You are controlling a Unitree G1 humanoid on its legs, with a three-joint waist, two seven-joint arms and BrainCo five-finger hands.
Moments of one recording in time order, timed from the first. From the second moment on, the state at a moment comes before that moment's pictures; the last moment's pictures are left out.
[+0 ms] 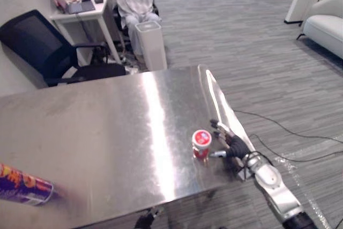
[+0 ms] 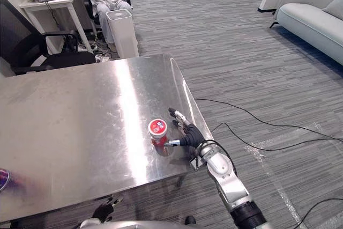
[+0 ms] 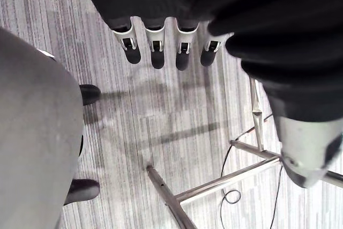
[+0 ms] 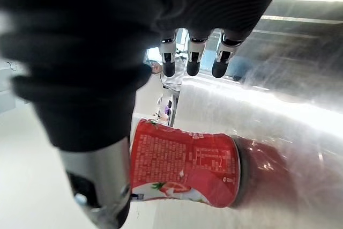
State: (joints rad) left arm 0.09 0.08 0.04 1.12 -0.10 -0.12 -0.01; right arm -0.03 -0.36 0.32 0.03 0.12 -0.18 0.19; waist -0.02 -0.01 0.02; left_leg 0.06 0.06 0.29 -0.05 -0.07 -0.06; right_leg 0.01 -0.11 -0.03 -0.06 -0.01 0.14
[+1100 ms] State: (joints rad) left arm 0.08 0.09 0.04 1.10 -0.09 -0.11 0.00; right arm -0.12 -0.27 0.37 0.13 0.11 -0.18 0.18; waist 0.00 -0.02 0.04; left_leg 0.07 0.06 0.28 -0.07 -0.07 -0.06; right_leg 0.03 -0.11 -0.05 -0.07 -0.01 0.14
